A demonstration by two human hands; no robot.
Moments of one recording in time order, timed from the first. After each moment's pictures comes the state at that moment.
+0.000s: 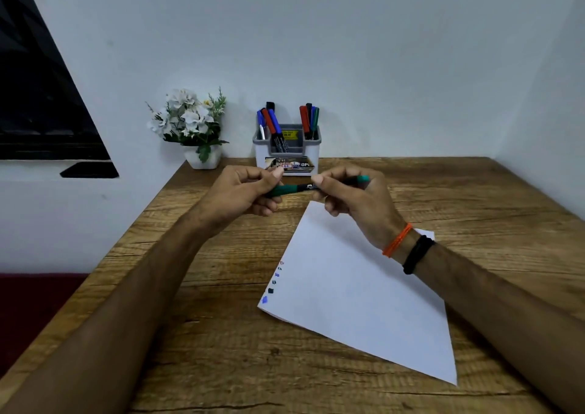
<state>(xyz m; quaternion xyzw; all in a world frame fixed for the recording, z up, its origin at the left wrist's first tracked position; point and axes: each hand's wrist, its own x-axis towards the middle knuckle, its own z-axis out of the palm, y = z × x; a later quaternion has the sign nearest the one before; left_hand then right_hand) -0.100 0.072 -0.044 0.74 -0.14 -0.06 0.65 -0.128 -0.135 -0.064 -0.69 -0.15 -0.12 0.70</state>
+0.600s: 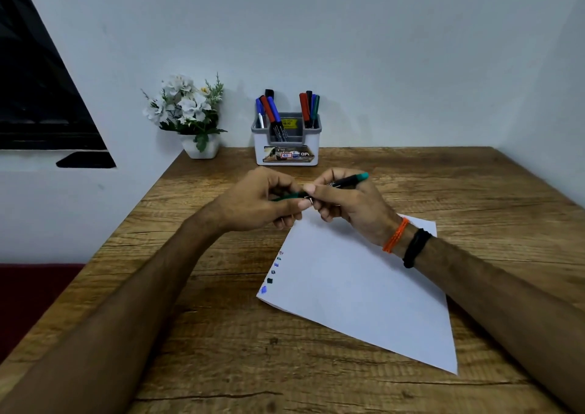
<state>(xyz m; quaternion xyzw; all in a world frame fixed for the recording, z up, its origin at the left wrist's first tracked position) -0.108 0.060 -0.052 0.82 -0.33 -0.10 0.46 -0.128 -0.134 -0.075 -0.70 -0.16 0.00 0.70</state>
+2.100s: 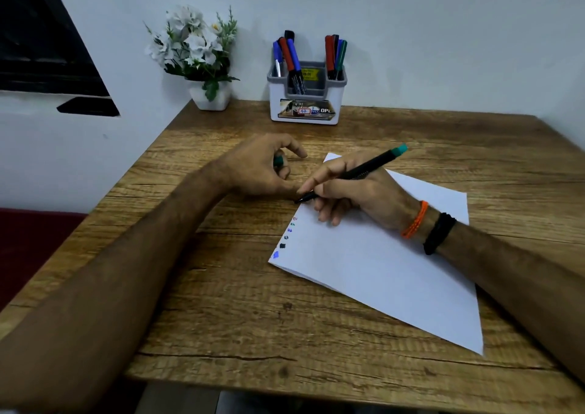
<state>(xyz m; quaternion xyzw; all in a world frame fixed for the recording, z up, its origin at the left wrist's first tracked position) -0.085 0.079 -0.075 0.92 -0.26 -0.05 0.29 -0.143 -0.118 -0.086 -0.73 -0.22 0.12 0.64</state>
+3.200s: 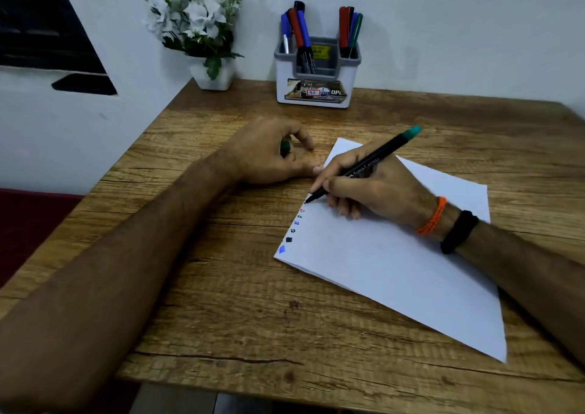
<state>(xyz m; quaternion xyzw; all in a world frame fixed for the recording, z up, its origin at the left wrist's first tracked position) -0.086 0.075 -0.078 0.93 -0.26 0.02 0.26 -0.141 -0.118 -0.089 -0.79 -0.23 0.07 0.56</state>
